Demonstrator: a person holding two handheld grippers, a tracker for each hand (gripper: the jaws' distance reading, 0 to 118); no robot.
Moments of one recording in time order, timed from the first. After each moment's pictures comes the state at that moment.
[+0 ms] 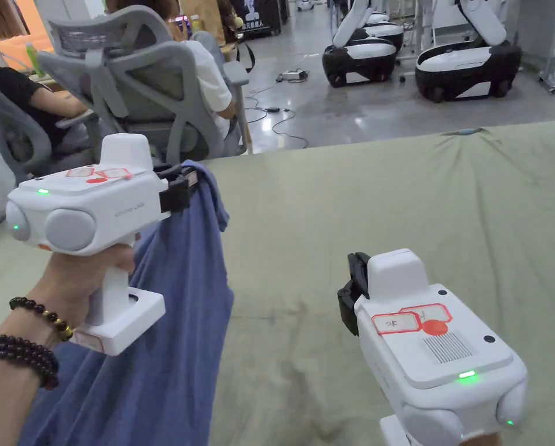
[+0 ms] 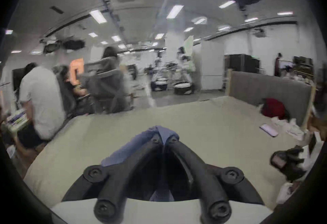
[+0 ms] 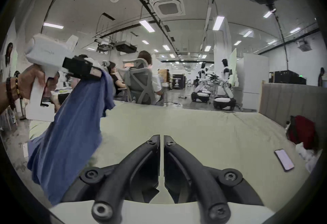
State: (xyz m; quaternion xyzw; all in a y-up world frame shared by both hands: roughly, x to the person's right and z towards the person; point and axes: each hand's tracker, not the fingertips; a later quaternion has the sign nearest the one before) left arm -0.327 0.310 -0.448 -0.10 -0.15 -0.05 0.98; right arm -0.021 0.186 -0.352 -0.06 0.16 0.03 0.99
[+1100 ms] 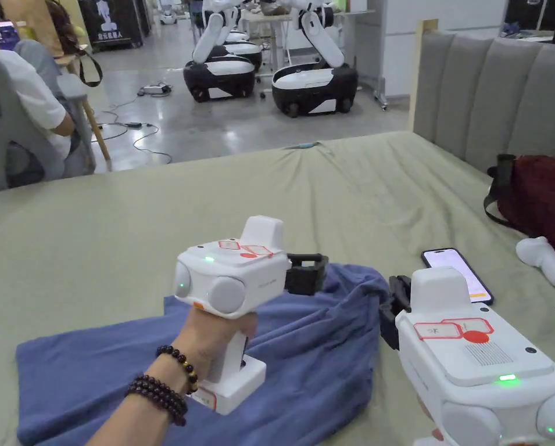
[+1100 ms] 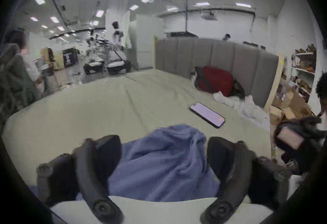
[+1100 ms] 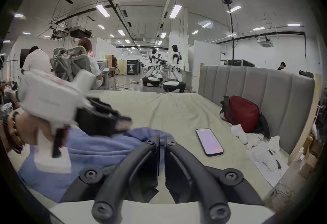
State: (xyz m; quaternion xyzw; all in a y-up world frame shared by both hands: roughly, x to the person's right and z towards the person) left arm -0.055 0.182 -0.502 -0.18 -0.31 -0.04 0.93; right arm 0.177 0.171 -0.328 -0.14 -0.03 0.03 0.99
